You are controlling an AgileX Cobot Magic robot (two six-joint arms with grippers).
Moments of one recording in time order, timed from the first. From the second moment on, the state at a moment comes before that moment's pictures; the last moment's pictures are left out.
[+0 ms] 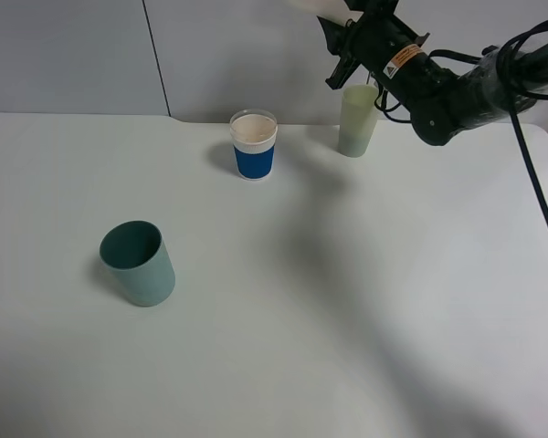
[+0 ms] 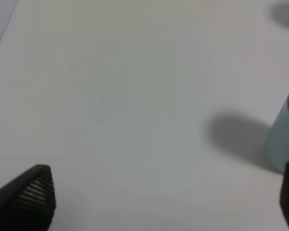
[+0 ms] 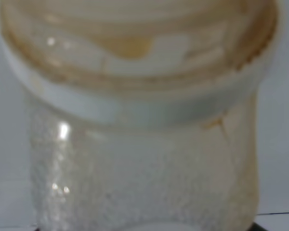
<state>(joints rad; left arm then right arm) 0.03 -0.01 -0.51 0.01 1.05 0.02 0.25 2.14 -1.26 -0.37 -1.18 2.03</state>
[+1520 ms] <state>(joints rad) 0.03 -0.01 -0.51 0.01 1.05 0.02 0.29 1.65 -1.26 -0.73 -0.16 0.90</state>
